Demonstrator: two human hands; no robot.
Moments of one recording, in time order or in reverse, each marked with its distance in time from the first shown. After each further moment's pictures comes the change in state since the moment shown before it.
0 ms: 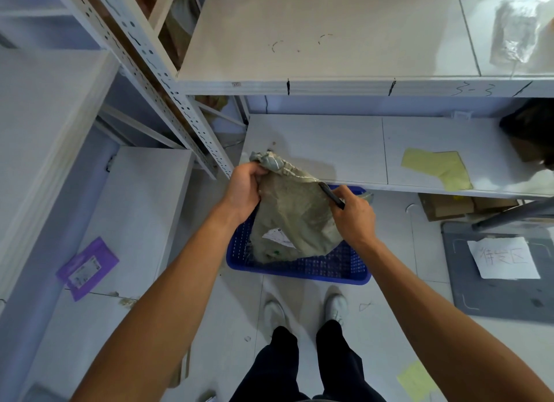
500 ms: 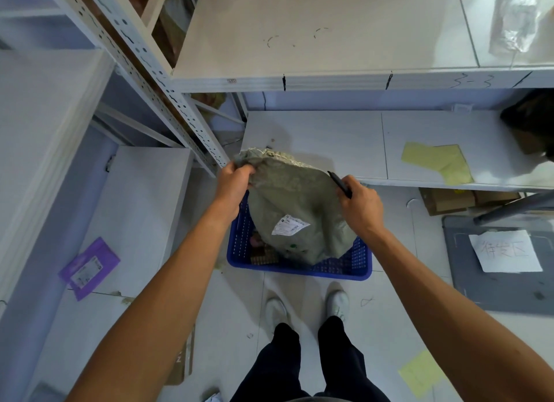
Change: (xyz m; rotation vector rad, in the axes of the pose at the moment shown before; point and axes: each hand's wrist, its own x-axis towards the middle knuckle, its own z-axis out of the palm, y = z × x) left_hand 0.021 -0.013 -0.025 0.345 0.305 0.018; right_hand 0.011 0.008 -0.015 -0.009 -0.005 -0.004
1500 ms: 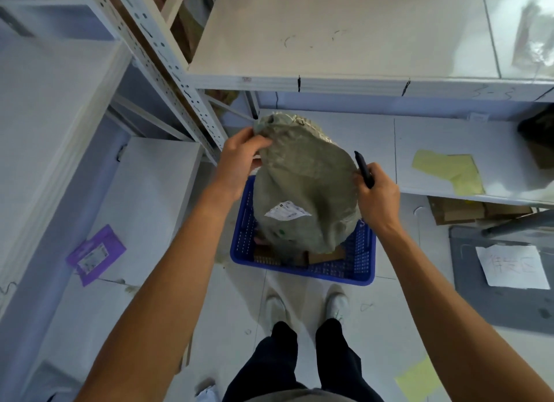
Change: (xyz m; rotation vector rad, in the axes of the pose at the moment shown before) left_hand -0.016 0.052 -0.006 -0.100 -0.200 0.240; right_hand 0.015 -0.019 -0.026 0.299 0.103 0.051
